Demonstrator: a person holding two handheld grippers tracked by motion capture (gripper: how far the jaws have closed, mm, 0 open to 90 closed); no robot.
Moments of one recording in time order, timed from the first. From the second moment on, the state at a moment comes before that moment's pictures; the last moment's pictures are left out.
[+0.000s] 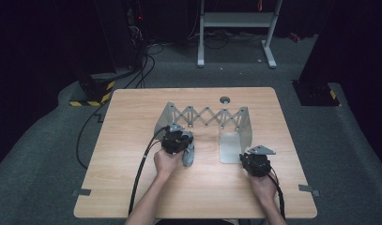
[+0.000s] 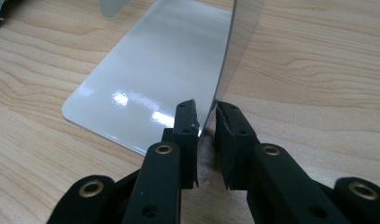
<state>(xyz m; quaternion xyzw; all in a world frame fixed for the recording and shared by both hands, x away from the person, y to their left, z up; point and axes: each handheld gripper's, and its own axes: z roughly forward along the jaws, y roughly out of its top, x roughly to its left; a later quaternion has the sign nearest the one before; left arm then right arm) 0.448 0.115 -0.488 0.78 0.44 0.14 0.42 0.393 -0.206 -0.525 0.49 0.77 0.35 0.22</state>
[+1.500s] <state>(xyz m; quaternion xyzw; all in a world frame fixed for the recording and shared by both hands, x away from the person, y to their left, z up) 0.432 0.105 -0.458 0.79 0.40 0.16 0.44 0.393 -0.206 -0.525 0.48 0.77 0.35 0.22</state>
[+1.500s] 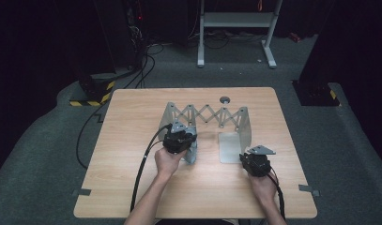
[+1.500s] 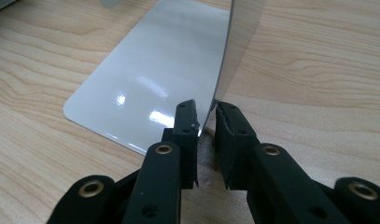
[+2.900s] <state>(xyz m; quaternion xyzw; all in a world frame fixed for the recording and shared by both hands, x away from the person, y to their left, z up) 0.405 0.134 -0.506 0.80 0.45 0.21 0.33 0.393 -0.205 -0.525 0.48 0.77 0.35 0.22</state>
